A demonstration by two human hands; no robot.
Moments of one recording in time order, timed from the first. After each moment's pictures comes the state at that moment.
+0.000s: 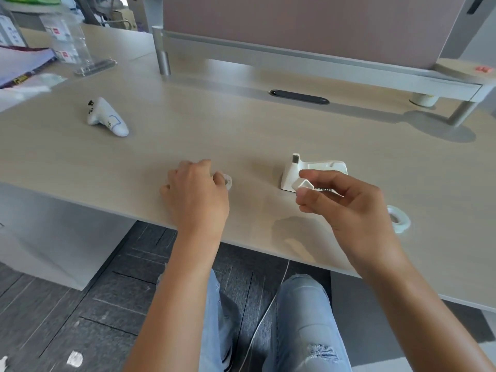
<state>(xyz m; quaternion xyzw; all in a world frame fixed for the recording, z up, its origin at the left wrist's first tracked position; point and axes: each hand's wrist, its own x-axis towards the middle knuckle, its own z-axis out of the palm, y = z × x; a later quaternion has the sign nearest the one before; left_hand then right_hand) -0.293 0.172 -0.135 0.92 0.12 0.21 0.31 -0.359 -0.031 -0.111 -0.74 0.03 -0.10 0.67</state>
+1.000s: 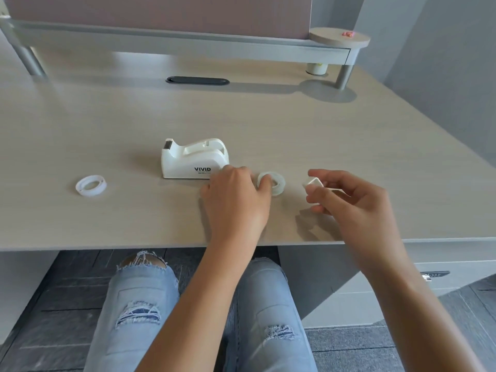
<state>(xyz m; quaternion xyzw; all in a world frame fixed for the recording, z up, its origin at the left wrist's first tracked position) -0.353 -0.044 -0.138 0.93 -0.08 0.11 0.35 -0.452 -0.182 -0.116 -0.73 0.19 -0.21 0.62</state>
